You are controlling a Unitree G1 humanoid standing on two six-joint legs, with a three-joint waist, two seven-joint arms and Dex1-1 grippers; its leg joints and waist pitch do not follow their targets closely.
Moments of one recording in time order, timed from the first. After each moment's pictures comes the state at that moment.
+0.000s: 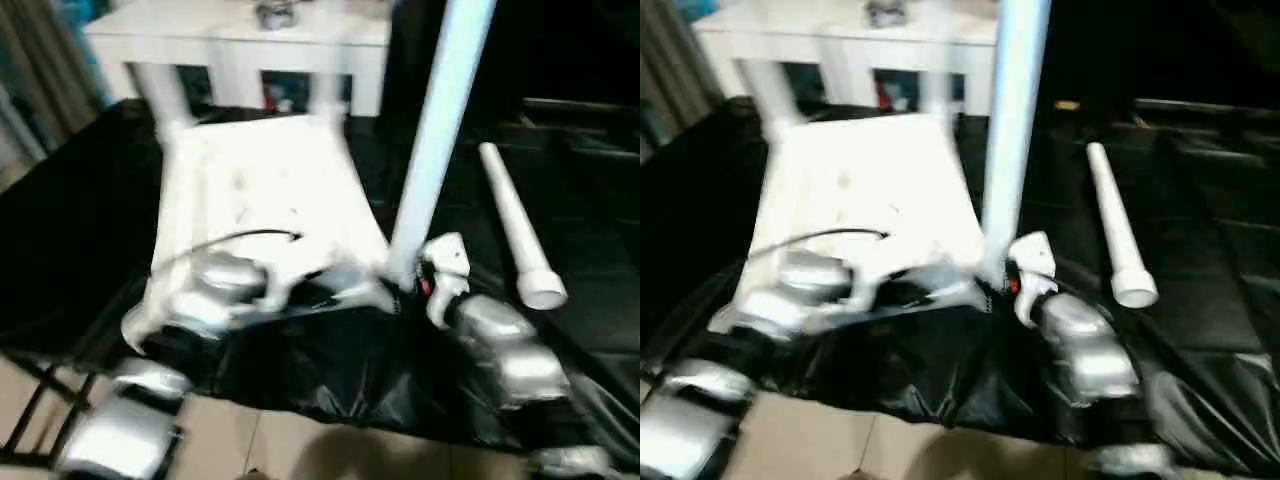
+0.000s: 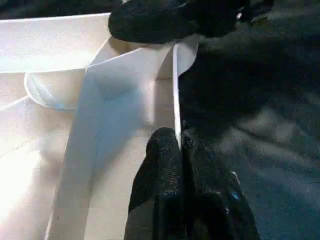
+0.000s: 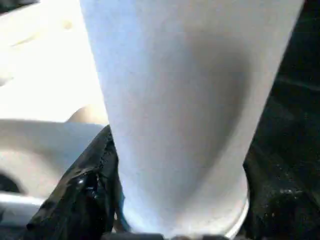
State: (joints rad) left arm -0.65 0.15 -0.27 0.70 0.14 0.11 -0.97; right arm -0.36 -0.10 -0.02 0.45 0.06 0.12 0.35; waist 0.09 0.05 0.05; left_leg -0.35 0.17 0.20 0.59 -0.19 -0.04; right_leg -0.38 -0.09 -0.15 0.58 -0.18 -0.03
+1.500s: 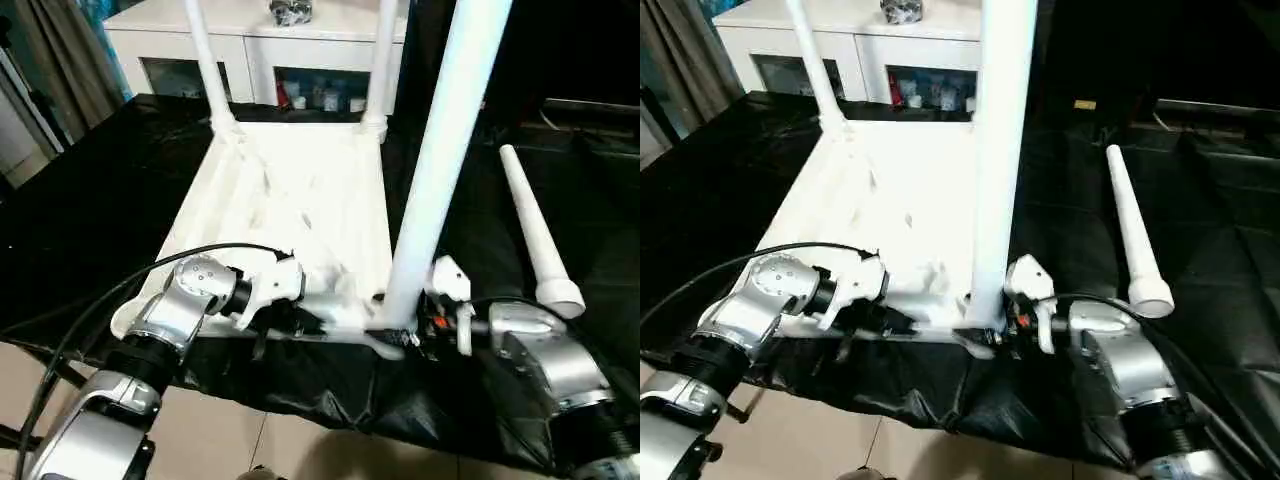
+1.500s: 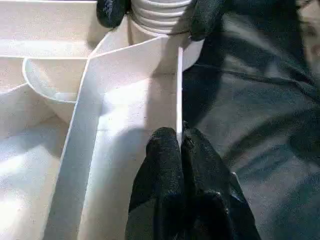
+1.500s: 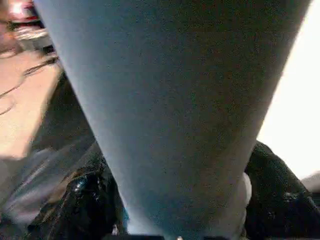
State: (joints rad) left arm -0.60 0.33 -0.29 0.66 0.08 -0.05 -1.33; right arm -0.31 -0.36 0.15 0.31 0.17 0.20 1.06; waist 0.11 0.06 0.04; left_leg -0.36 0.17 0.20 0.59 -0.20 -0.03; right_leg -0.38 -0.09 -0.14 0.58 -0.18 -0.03
